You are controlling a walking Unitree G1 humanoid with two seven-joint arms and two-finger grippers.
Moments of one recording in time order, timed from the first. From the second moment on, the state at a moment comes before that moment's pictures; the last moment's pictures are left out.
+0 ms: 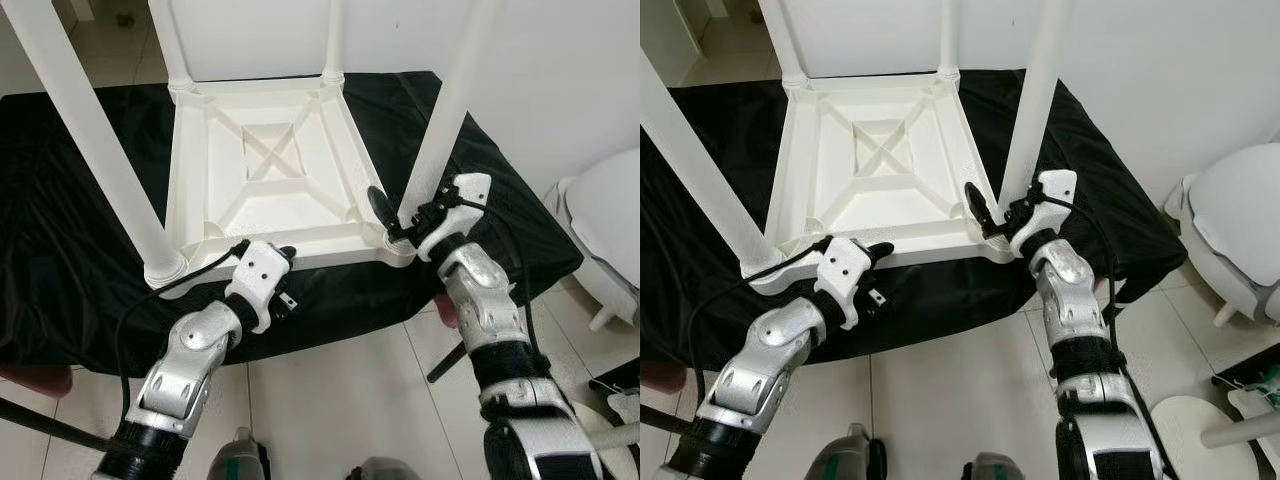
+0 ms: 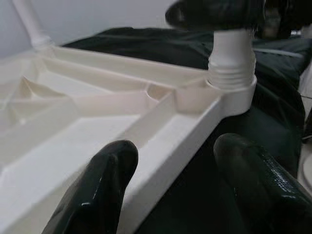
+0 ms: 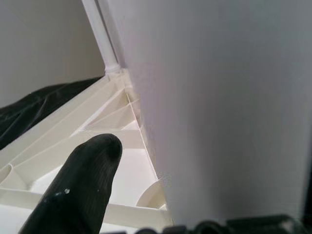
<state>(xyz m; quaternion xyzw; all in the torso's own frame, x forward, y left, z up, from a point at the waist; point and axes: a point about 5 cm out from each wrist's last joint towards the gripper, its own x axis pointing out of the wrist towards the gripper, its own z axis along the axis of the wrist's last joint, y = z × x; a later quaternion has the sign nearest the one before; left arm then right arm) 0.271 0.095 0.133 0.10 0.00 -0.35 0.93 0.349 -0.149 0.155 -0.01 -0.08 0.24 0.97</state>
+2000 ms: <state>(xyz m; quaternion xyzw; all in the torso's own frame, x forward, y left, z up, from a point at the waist) 0.280 0.070 0.165 0.07 0.00 -0.37 0.93 0.337 -0.102 0.151 0.02 -0.03 0.10 0.99</state>
